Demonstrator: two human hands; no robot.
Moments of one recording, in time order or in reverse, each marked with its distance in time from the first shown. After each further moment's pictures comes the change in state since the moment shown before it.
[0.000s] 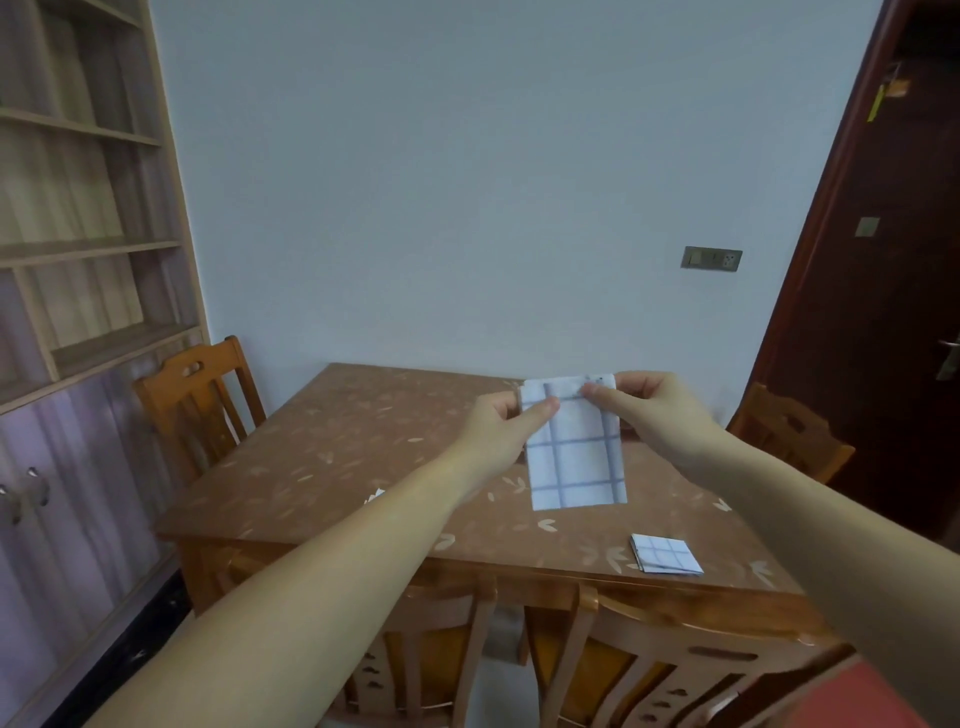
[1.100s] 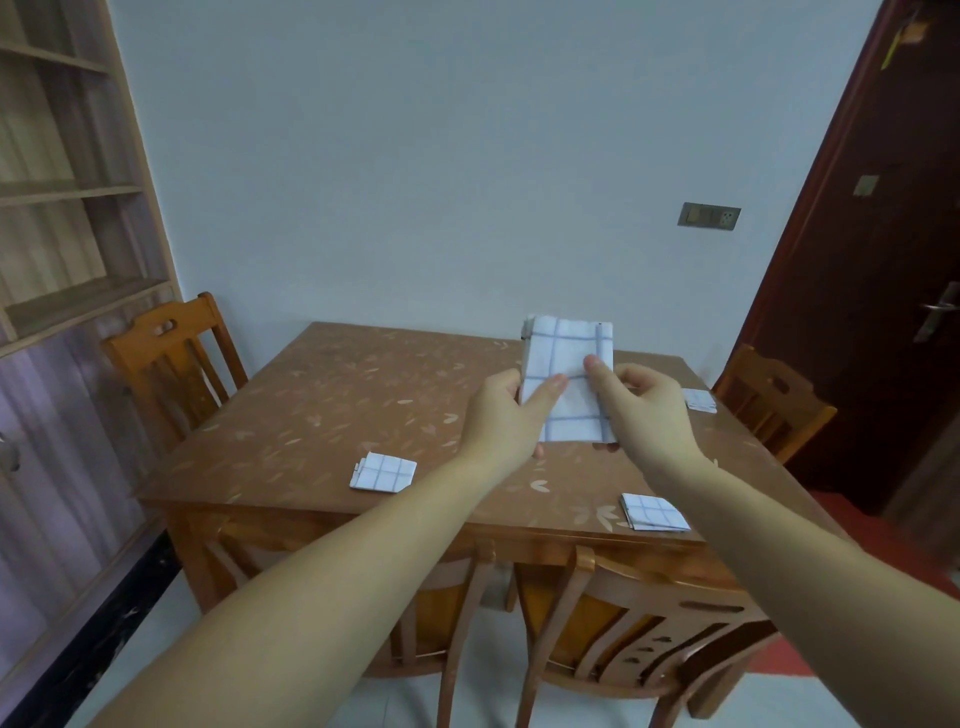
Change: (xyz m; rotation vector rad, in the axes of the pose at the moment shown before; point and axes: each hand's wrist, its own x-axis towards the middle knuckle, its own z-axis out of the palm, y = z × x) left_hand -0.006 -0.017 0.006 0.232 0.176 0.036; right_hand -0.009 0.023 0.045 -0.024 0.293 0.015
